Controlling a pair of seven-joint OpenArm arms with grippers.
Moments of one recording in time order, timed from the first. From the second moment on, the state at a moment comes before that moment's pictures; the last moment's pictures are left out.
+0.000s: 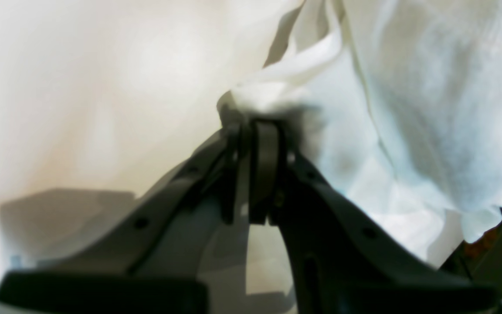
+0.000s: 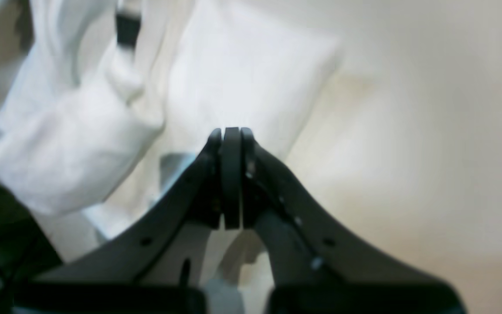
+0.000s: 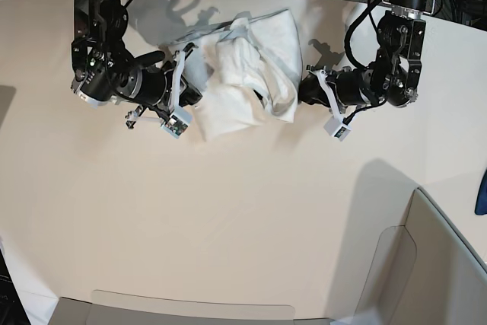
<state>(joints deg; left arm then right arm) -0.3 -22.5 6.1 82.8 -45.1 -26.0 60.6 -0.2 10.8 -3.2 112.7 34.3 38.1 -79.9</state>
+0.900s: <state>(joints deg) -2.0 -22.3 5.9 82.9 -44.0 -25.7 61.5 9.0 9.8 -24.7 112.8 42.4 38.1 -79.7</state>
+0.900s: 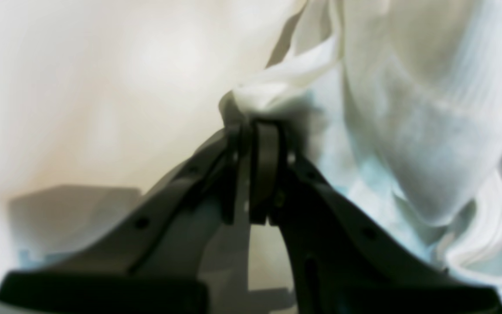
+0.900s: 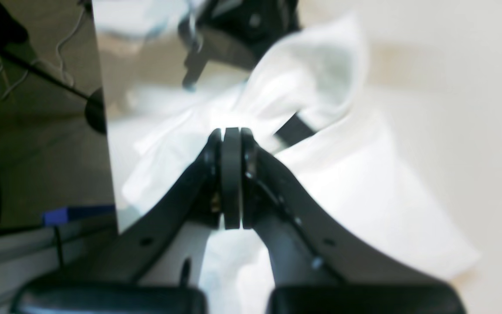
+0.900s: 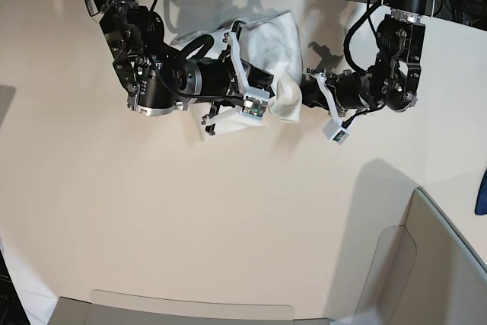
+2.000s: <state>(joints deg) 0.5 -8.0 10.9 110.1 -39.7 -28.6 72.8 1.5 7.7 -3.8 112.5 19.3 38.1 -79.6</state>
